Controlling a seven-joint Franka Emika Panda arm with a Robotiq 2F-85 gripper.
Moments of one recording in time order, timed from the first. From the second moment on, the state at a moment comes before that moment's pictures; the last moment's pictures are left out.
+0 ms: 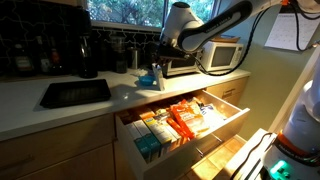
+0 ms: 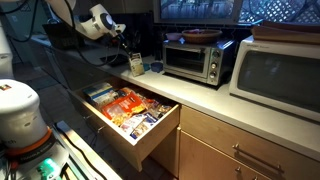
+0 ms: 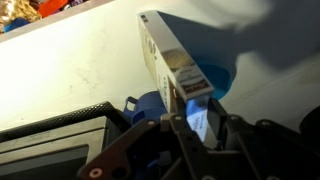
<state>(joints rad) 0.21 0.13 0.13 -2.00 -0.55 2.53 1.09</state>
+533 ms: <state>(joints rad) 0.17 0.07 0.09 -2.10 -0.48 2.65 1.07</state>
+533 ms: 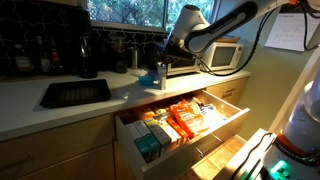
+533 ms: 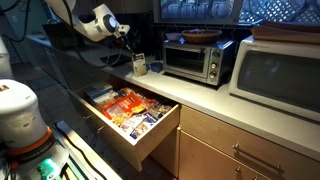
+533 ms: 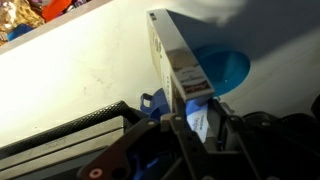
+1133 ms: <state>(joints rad) 0.15 0.05 0.09 -2.14 -0.45 2.65 1.05</state>
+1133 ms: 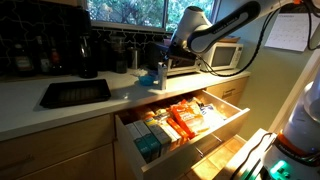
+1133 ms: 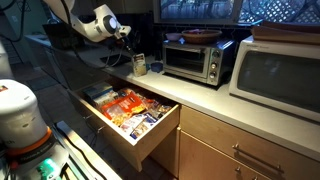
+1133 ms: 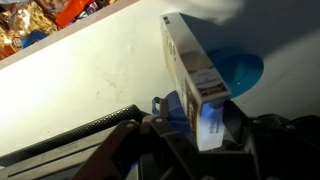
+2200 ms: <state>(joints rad) 0.14 0.03 0.09 -2.18 -0.47 2.65 1.09</state>
